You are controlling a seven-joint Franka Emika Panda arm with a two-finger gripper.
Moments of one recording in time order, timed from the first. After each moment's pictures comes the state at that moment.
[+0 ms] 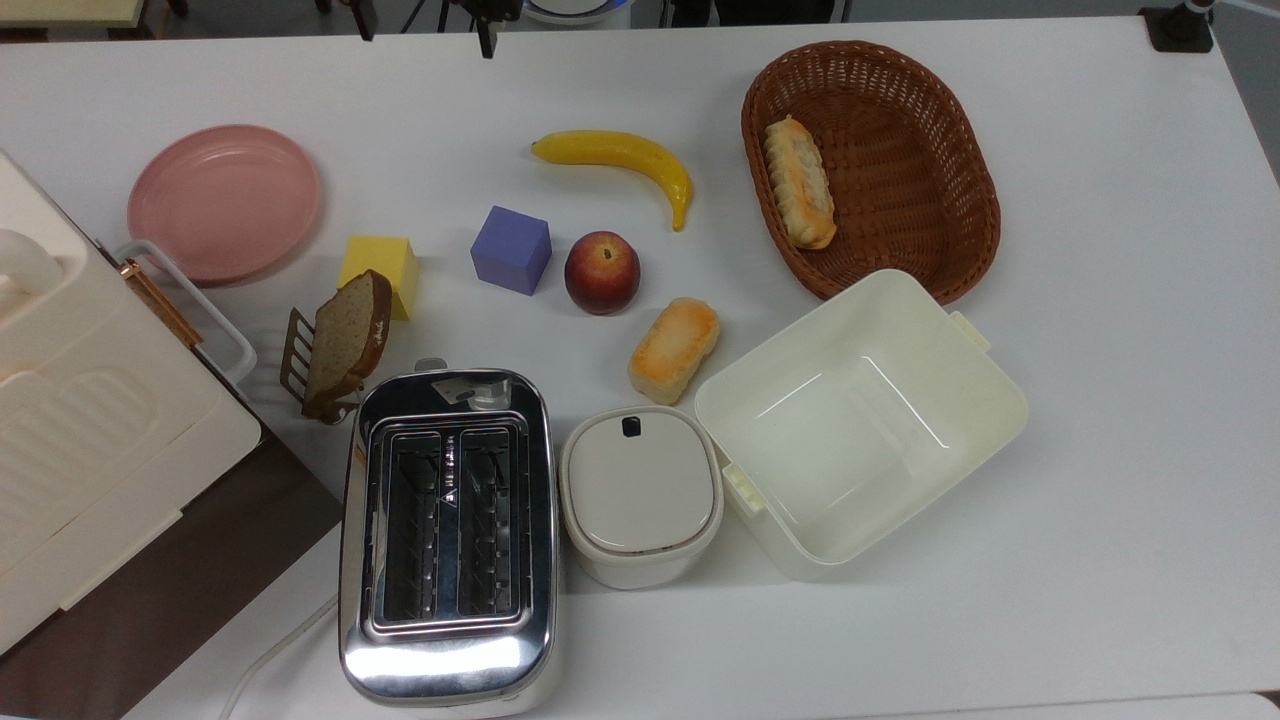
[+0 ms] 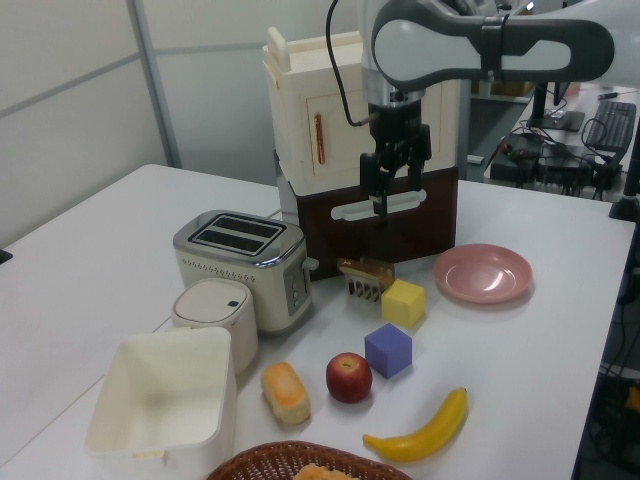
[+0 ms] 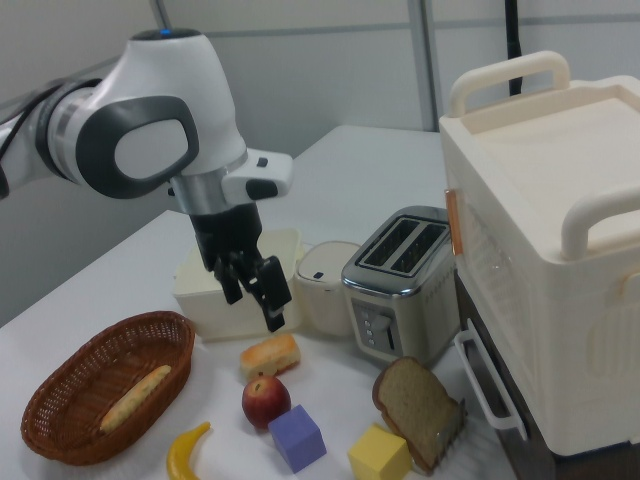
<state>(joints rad) -0.13 0.01 0.03 -1.61 -0.03 1.59 0.05</state>
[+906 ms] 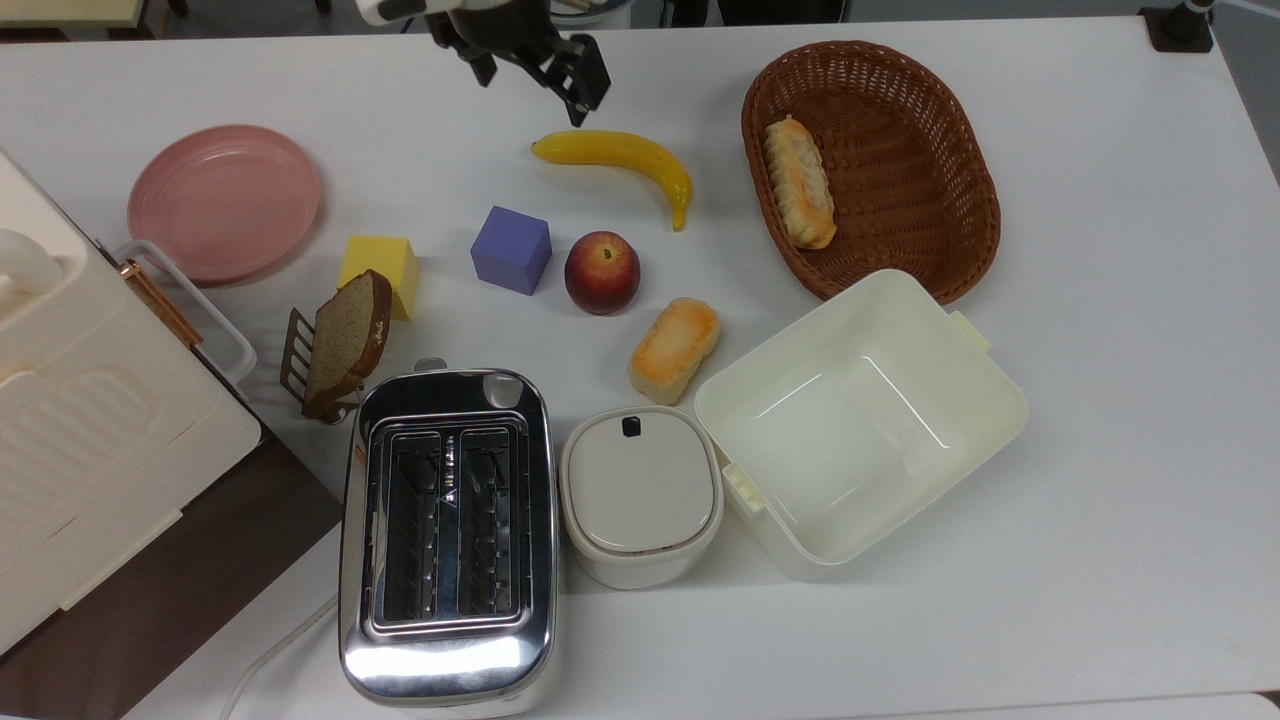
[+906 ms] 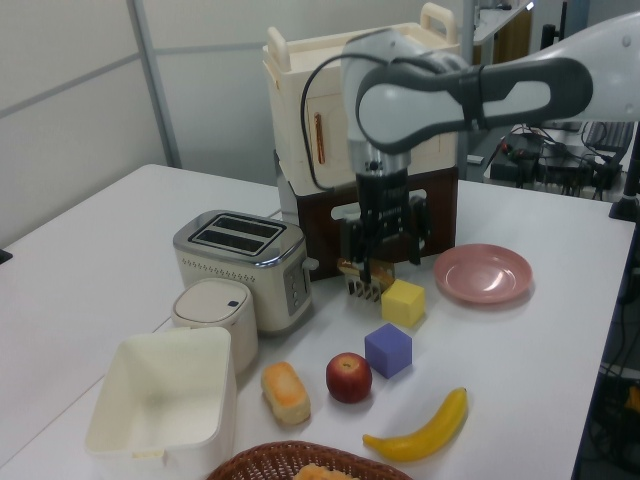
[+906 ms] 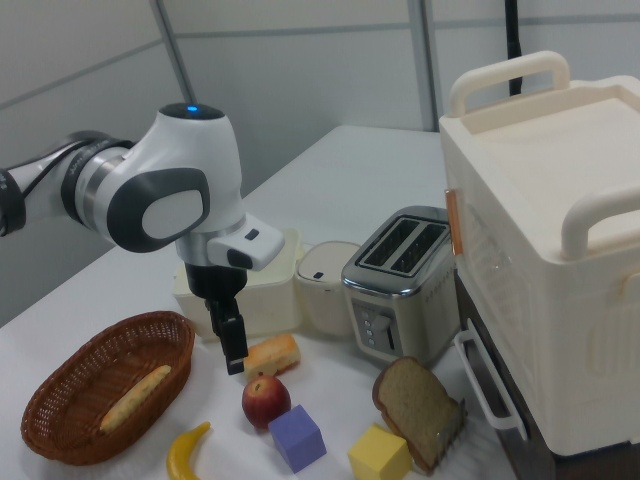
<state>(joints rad) -0.07 0.02 0.04 -1.80 0.10 1.67 0.46</state>
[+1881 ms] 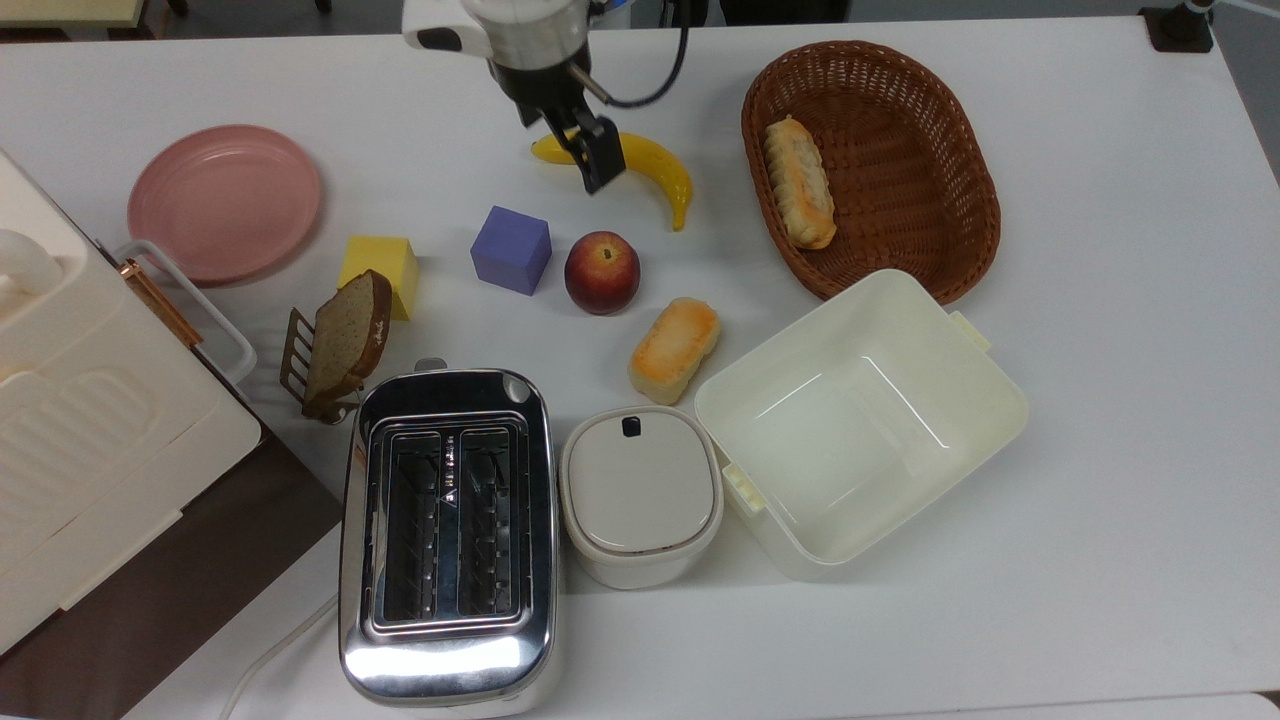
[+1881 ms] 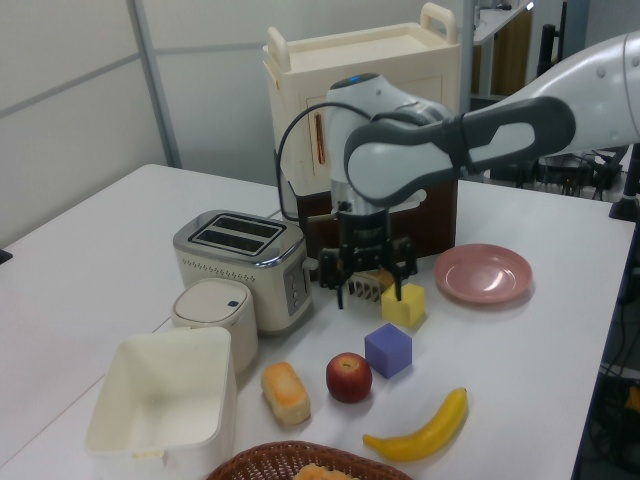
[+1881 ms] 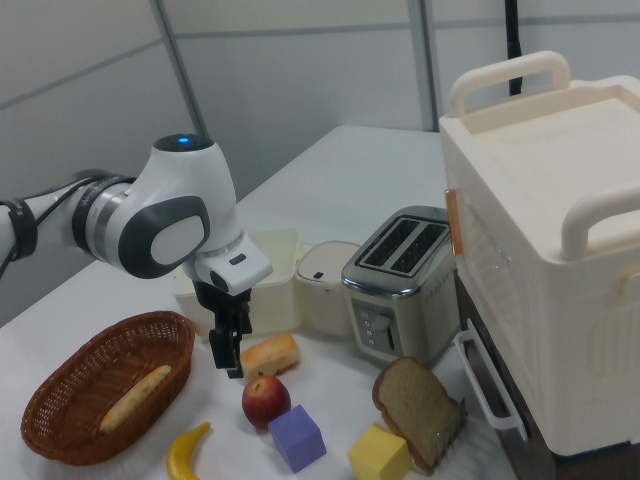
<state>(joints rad) -0.05 0.06 0.08 -1.88 0.06 1.89 0.92</state>
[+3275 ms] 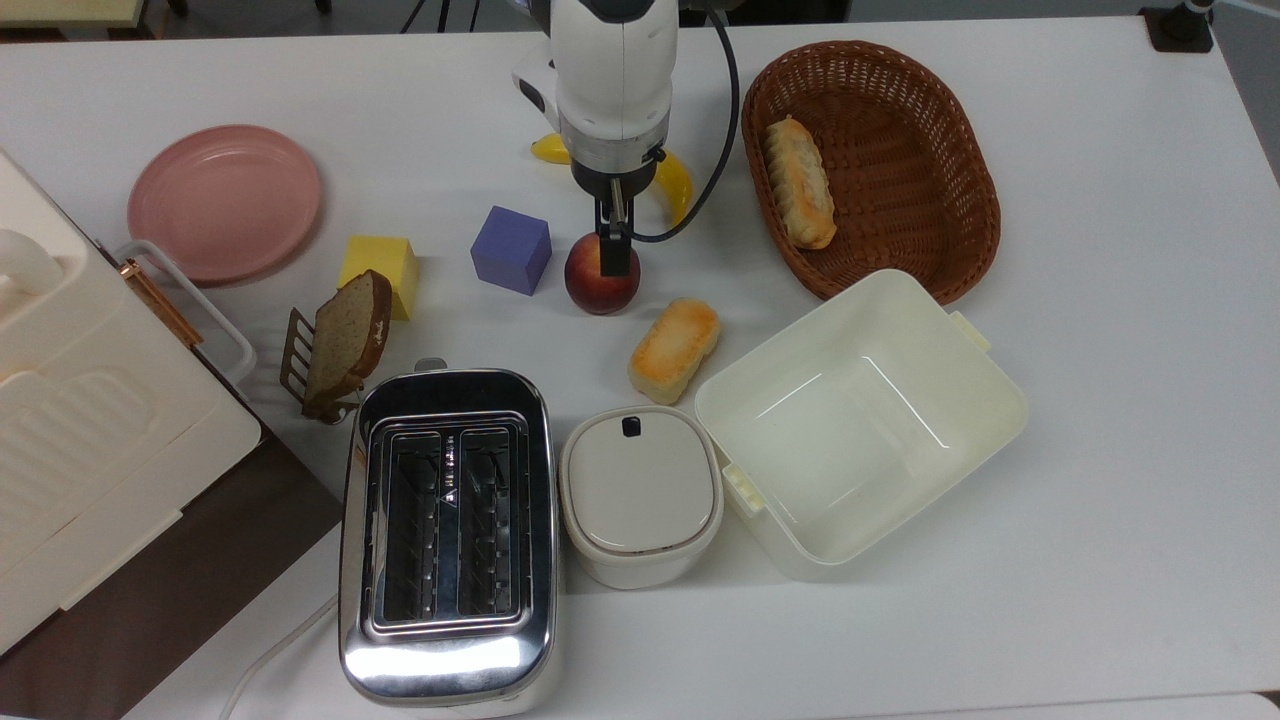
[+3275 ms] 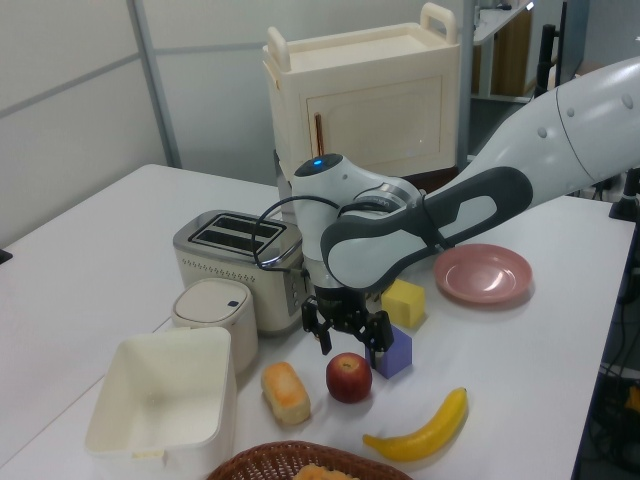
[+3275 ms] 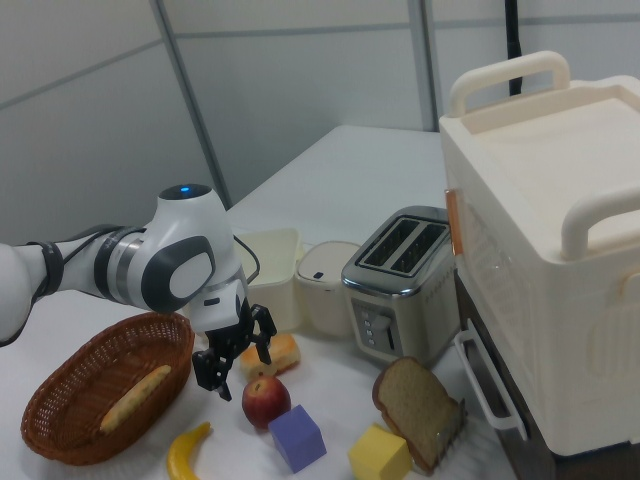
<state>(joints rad) 0.05 0.19 0.09 -1.94 -0.04 2.07 1.69</state>
